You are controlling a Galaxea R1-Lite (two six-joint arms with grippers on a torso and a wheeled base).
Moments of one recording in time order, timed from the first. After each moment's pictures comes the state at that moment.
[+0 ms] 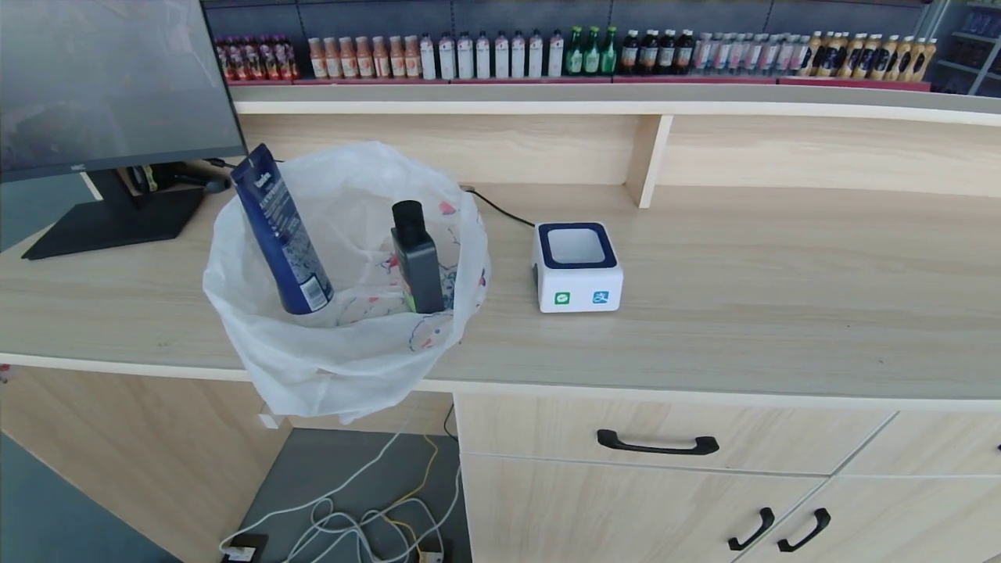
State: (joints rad) left arm 0.00 0.00 0.00 0.00 0.00 -0.01; right arm 0.00 0.00 0.00 0.00 -0.02 0.00
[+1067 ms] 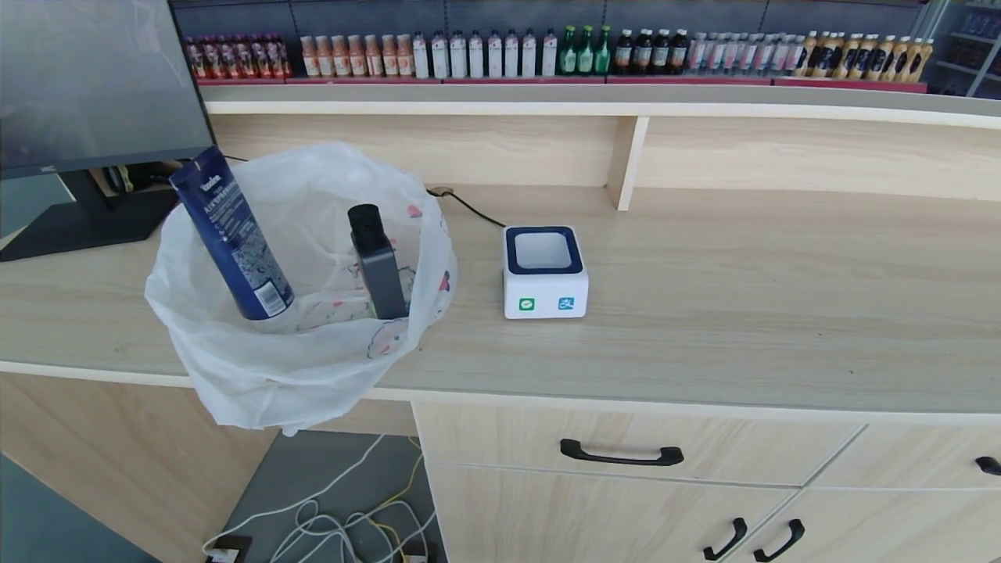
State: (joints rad) left arm 0.00 0.00 0.00 0.00 0.00 -0.01; right arm 0.00 0.00 0.00 -0.01 -0.02 0.00
